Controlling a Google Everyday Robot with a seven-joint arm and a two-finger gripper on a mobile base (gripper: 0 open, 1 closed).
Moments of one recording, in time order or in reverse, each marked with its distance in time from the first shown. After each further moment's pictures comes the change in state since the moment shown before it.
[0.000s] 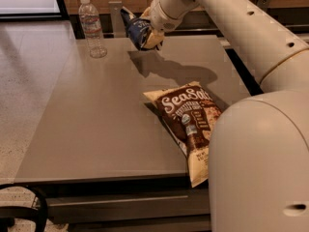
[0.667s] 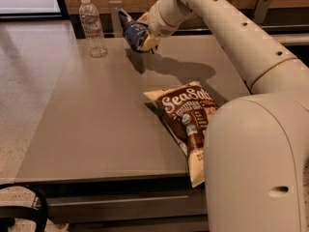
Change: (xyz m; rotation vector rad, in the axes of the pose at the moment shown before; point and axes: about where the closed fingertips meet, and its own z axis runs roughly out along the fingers) arm 0.002 -0.009 0.029 0.028 -0.093 0.034
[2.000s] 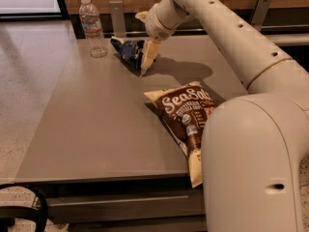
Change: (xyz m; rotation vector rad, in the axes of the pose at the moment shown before) arm -0.002 0.006 0.014 -0.021 -0.006 0.000
